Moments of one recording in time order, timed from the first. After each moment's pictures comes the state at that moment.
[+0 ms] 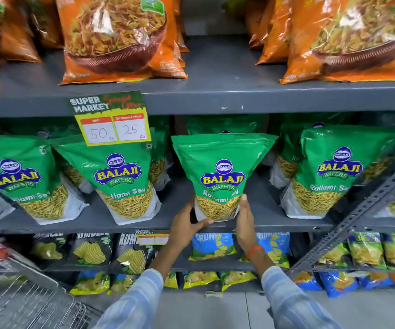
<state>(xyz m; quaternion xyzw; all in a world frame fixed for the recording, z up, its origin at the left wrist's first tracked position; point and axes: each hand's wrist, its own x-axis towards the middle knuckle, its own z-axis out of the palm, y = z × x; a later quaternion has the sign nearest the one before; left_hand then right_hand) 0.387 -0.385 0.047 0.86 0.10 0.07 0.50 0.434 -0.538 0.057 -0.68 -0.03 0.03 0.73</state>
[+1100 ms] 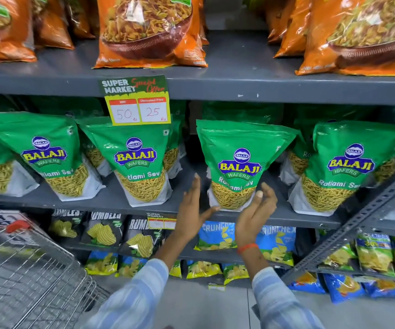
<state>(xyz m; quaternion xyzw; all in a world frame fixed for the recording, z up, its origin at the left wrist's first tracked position) 0.363 -0.395 0.071 0.90 0.05 0.16 0.39 0.398 -0.524 0.086 -0.66 0.05 -0.27 0.70</state>
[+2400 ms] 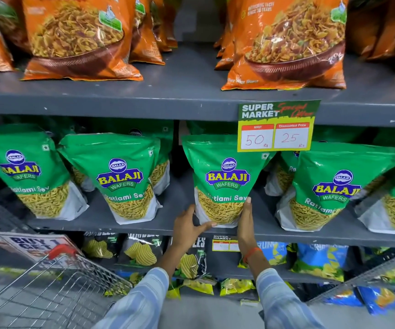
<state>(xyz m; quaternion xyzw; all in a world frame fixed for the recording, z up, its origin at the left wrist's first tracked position) 0.327 -0.181 0.039 0.87 0.16 0.08 0.46 0.379 -0.334 0.064 -0.70 0.08 0.12 0.70</state>
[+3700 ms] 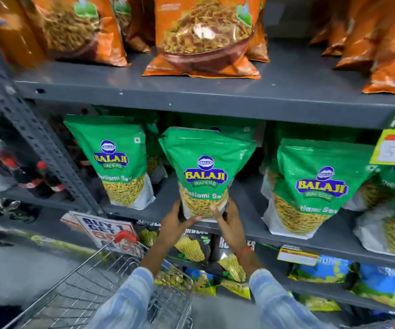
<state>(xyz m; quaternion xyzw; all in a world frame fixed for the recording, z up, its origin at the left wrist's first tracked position) 0.239 0.004 0.055 0.83 0.21 0.11 0.51 0.307 -0.146 0.064 -0.75 -0.16 0.12 0.63</state>
